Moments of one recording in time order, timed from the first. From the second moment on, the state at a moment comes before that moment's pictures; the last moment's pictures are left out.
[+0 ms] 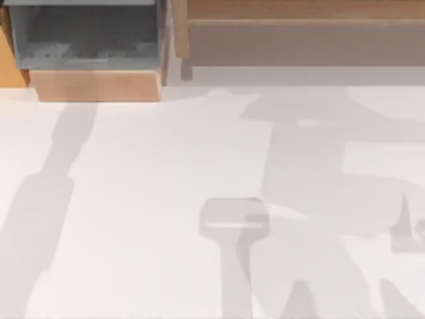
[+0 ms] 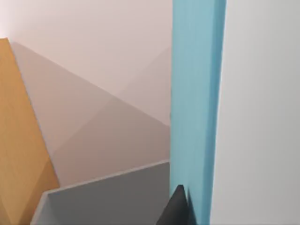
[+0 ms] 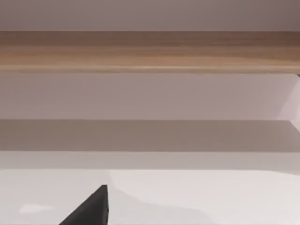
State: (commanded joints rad) left arm -0.12 1.74 1.25 0.61 0.05 0.25; right arm 0.00 0.00 0.00 0.00 0.00 0.00
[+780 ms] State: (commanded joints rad) left arm 0.28 1.43 0.93 0.53 0.61 1.42; right arm 0.00 0.00 0.00 0.00 0.00 0.00
